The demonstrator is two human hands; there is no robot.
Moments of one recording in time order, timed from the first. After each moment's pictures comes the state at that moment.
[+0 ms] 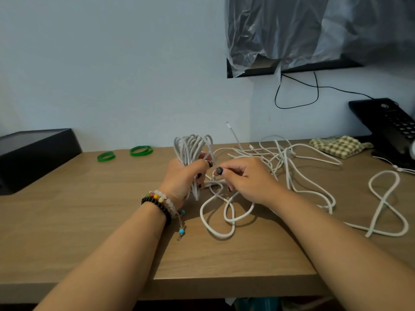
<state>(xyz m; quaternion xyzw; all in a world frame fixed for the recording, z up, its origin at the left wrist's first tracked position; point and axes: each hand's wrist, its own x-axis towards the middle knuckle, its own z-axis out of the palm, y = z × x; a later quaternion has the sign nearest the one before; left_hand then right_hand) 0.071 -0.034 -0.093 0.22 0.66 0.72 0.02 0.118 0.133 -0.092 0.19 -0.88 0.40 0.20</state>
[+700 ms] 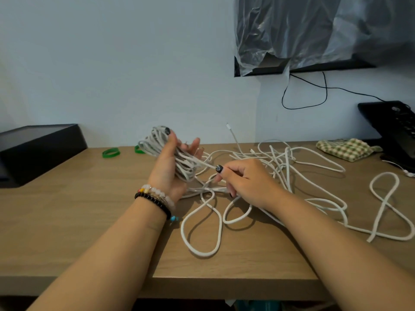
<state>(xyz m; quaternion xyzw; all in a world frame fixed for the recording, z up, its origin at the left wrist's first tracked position) 0.063 -0.042 -0.076 0.09 0.33 0.94 0.06 0.120 0.123 -0.092 0.18 -0.88 0.41 0.17</state>
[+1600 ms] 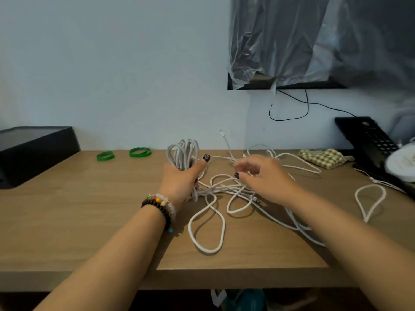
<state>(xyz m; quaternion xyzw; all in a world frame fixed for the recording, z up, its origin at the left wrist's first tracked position) 0.091 -0.038 -0.084 0.14 0.71 0.69 -0.08 0.136 0.163 -0.076 0.09 -0.92 0.33 0.21</state>
